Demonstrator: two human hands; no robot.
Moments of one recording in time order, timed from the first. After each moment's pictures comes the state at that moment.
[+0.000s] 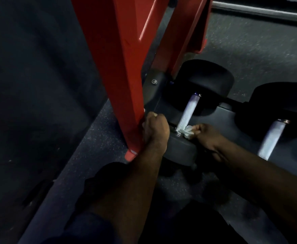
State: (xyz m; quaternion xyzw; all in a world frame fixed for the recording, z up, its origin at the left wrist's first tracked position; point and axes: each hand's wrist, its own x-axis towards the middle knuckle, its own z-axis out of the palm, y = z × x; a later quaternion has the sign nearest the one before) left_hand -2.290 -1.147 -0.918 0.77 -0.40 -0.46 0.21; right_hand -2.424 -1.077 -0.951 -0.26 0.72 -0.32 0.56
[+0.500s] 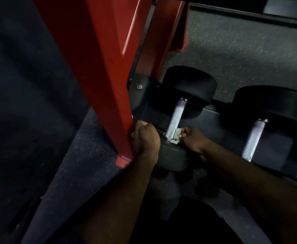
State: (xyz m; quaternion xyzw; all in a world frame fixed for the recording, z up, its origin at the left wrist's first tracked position) left_hand -2.288 -1.150 -0.913 0.76 -0.44 -0.44 0.20; right_hand -2.424 -1.079 -0.951 -0.26 0.74 -0.28 0.55
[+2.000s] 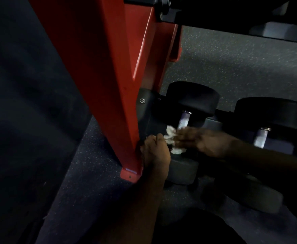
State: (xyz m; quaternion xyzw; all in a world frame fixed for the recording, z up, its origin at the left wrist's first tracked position) left_hand -2.287 -1.156 -0.907 0.73 -0.52 -0.43 0.13; right_hand -2.475 -1.100 -0.922 -0.81 0.49 -0.08 0.31
